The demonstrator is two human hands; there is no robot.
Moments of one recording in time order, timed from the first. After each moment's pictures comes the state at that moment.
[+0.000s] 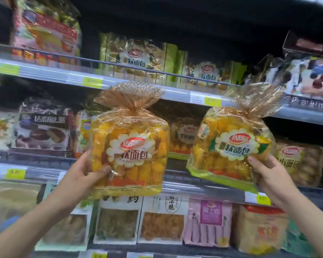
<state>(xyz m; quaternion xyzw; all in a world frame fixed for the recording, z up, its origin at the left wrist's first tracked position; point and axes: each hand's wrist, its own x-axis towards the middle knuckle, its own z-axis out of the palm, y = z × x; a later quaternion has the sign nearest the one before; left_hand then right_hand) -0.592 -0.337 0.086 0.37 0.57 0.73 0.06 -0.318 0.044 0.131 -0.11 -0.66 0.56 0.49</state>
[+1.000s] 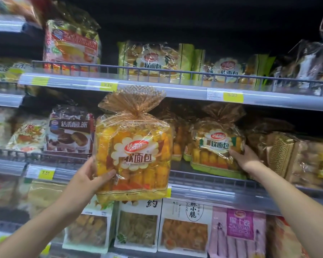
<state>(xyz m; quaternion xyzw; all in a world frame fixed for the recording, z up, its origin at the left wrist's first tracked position) -0.604 -0.353 0.076 0.34 0.61 0.71 0.03 -0.471 0.114 0.131 -0.30 -0.79 0.37 0.39</state>
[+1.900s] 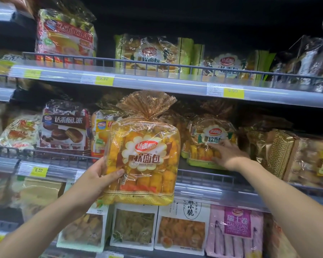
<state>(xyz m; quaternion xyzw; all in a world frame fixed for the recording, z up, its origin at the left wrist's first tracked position) -0.621 -0.327 0.065 0.35 0.58 0.72 0.14 -0.492 0.085 0.146 -0.29 -0.95 -0.04 0.11</state>
